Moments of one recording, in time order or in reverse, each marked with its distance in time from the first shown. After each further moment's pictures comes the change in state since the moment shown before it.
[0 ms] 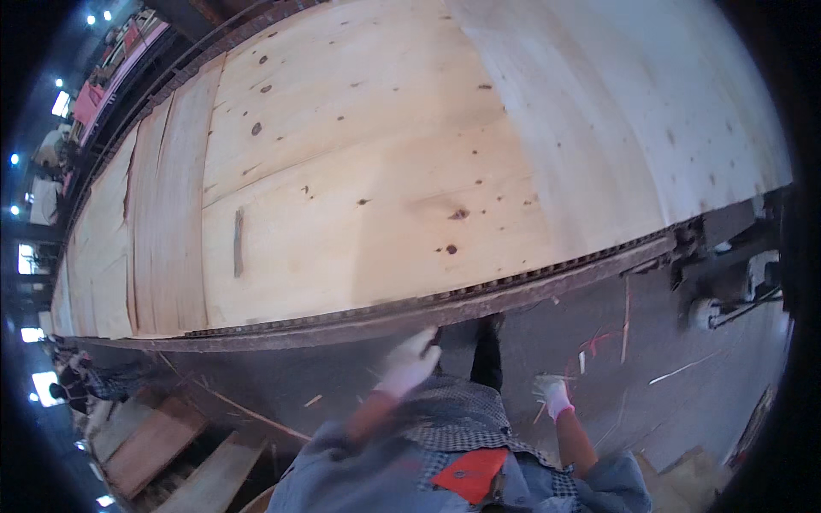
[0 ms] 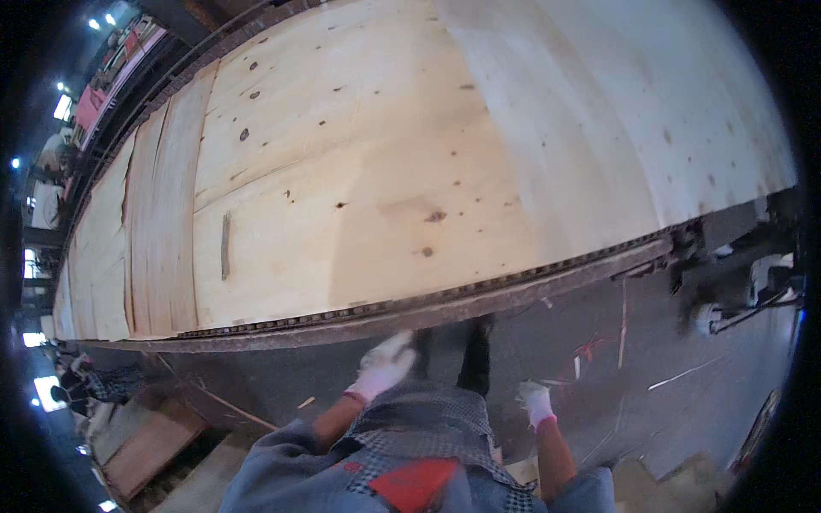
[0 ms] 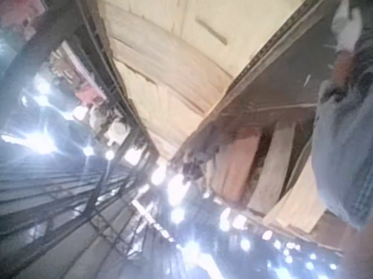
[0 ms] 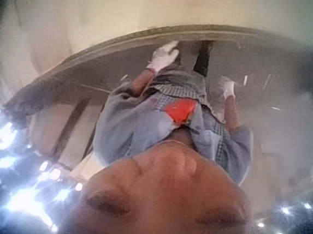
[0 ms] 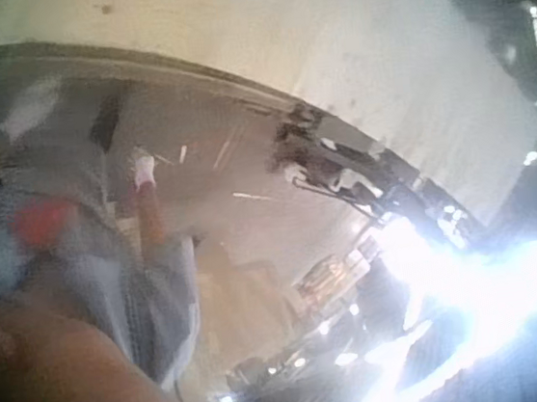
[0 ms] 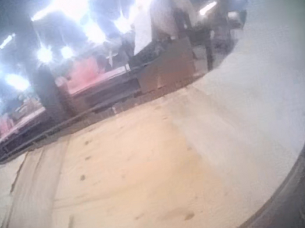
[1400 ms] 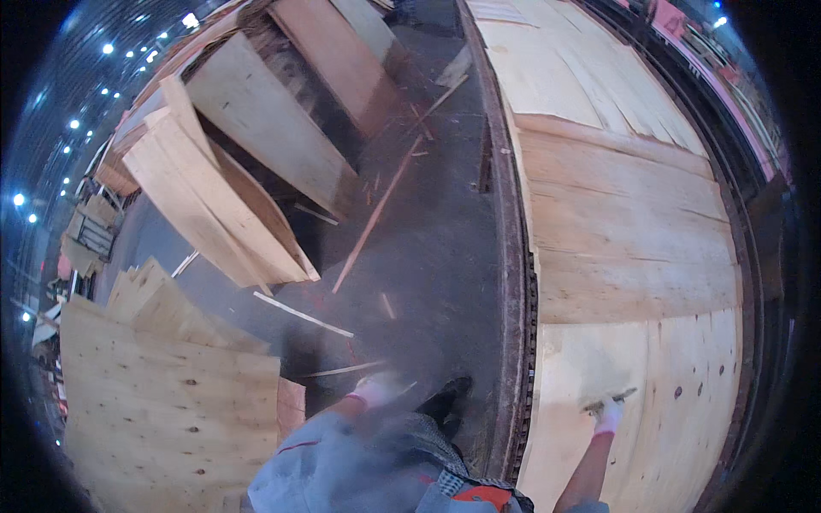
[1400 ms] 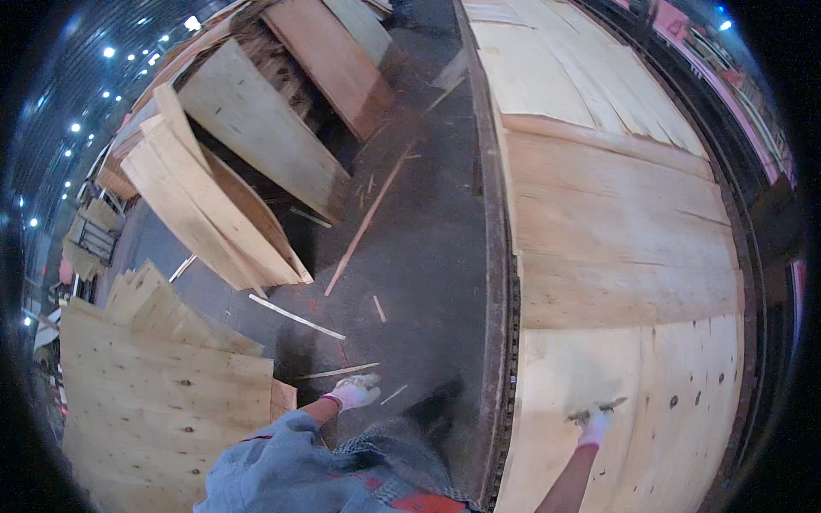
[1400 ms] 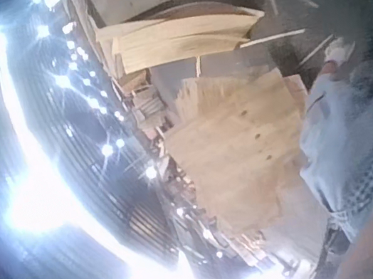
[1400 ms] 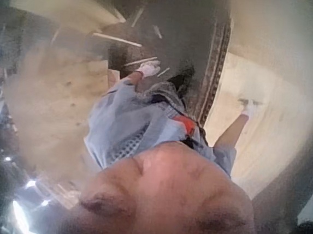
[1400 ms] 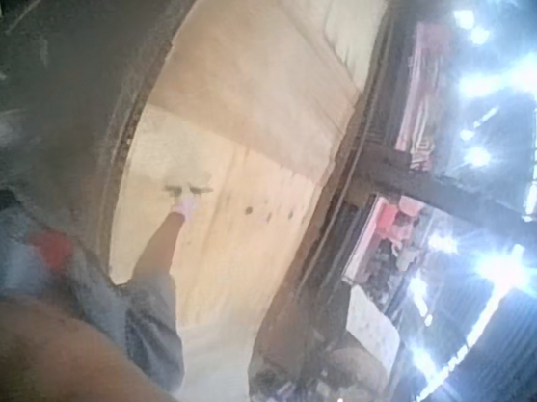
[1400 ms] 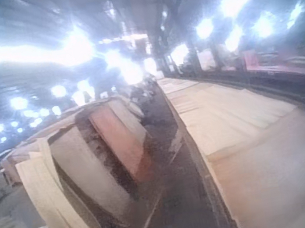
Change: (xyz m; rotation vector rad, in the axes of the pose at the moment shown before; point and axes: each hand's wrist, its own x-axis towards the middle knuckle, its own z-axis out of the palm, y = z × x) left_hand -0.327 -0.327 -0.143 -0.622 0.670 -1.100; right_hand 0.061 -0.301 0.911 -0.830 -0.694 -0.539
